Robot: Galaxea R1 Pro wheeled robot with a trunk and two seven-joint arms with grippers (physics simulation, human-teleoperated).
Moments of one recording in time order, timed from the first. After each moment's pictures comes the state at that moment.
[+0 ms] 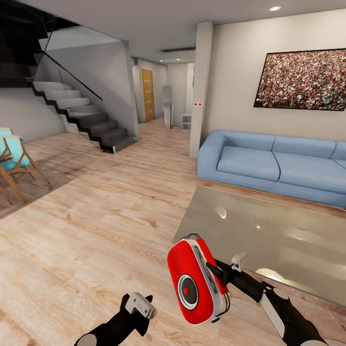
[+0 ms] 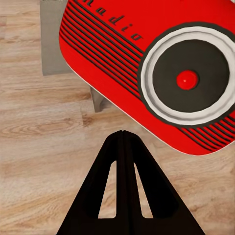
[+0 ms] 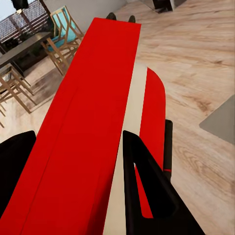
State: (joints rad) left arm 0.06 -0.08 -0.10 -1.53 -0.31 0.25 -0.53; right arm -0.45 -0.15 0.00 -0.71 -0.31 -0.10 0.91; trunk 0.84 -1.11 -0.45
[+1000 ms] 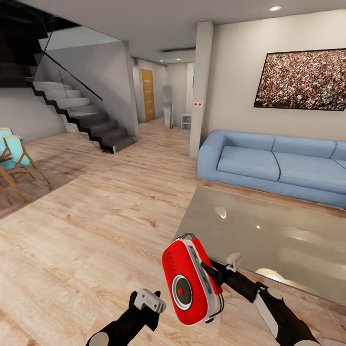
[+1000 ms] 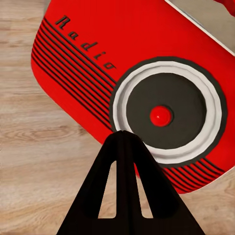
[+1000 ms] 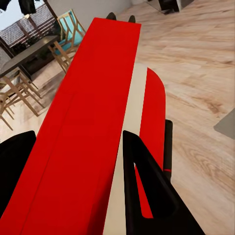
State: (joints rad) left arm 0.05 -0.17 -0.11 -1.52 -0.34 0.26 -0.48; right arm -0.45 -0.12 0.00 -0.71 -0.31 -0.10 0.91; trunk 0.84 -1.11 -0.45
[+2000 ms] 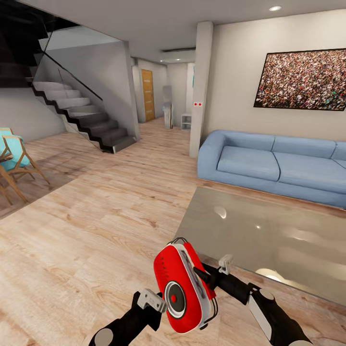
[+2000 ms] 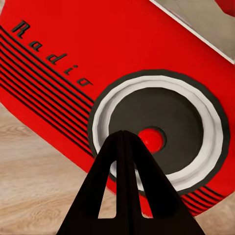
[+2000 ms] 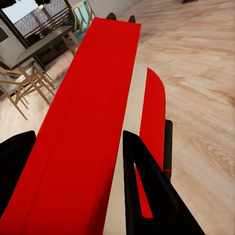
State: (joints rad) left arm 0.02 -0.17 -0.11 -1.45 -0.34 0.26 -0.49; right arm -0.45 -0.09 0.07 -0.70 -0.31 -0.10 0.91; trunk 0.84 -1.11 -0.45
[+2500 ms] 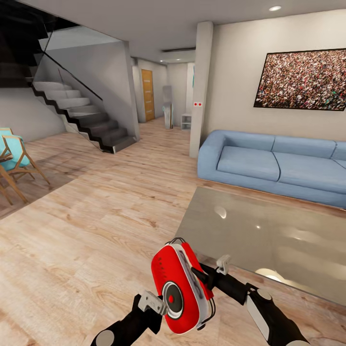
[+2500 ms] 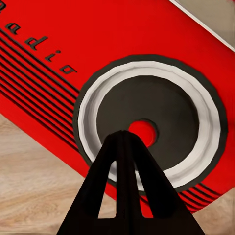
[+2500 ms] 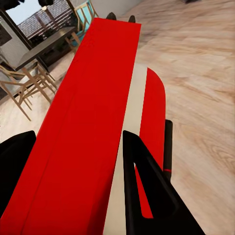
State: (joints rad) left arm 0.02 -0.17 -0.11 -1.42 -0.34 0.26 -0.48; right arm -0.45 -0.08 0.07 -0.70 -0.31 -0.10 0.91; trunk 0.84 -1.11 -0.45
